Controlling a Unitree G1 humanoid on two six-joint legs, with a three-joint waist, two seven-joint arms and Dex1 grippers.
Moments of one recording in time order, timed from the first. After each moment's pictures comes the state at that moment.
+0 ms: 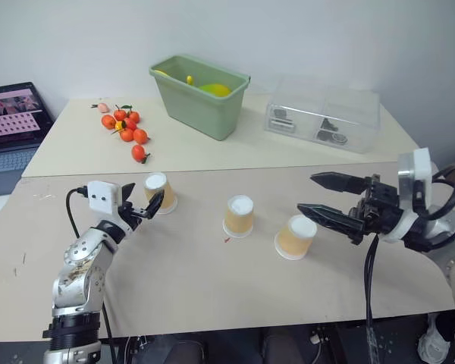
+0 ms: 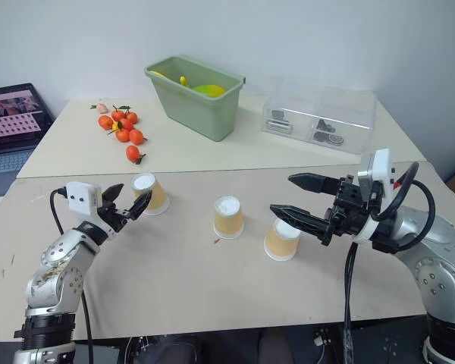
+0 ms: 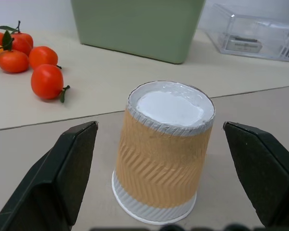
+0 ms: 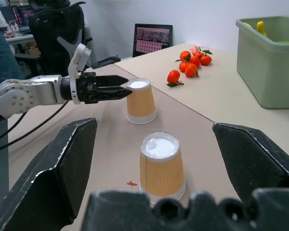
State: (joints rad) left arm -0.20 0.39 0.26 -0.08 -0.39 0.32 -0.47; right arm -0.21 -0.78 -0.34 -0.49 0.94 0.67 0.87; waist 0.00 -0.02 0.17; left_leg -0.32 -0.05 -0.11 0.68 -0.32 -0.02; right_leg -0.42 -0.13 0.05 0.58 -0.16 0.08
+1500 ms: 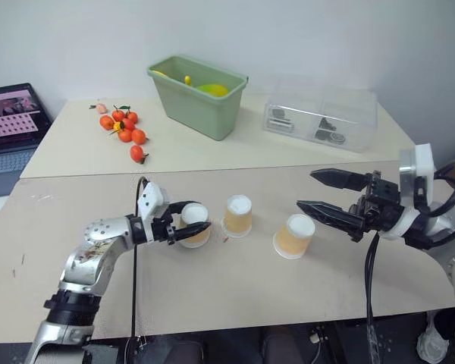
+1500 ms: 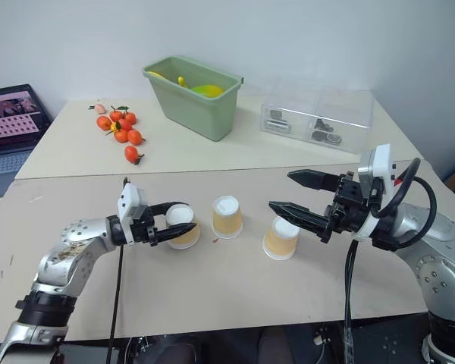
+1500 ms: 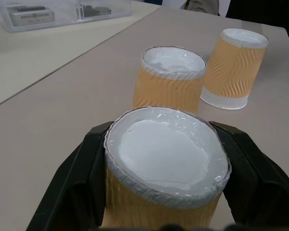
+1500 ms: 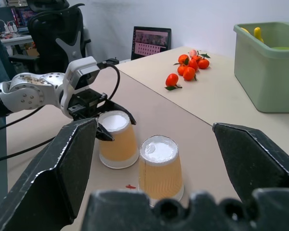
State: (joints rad) left arm -0.35 0.54 -0.02 0.00 -0.42 0.29 -1.04; right arm -0.23 -0.80 -0.33 -0.49 0.95 0.67 0.85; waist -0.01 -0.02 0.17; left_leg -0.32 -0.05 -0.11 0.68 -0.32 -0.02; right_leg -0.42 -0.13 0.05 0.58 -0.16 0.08
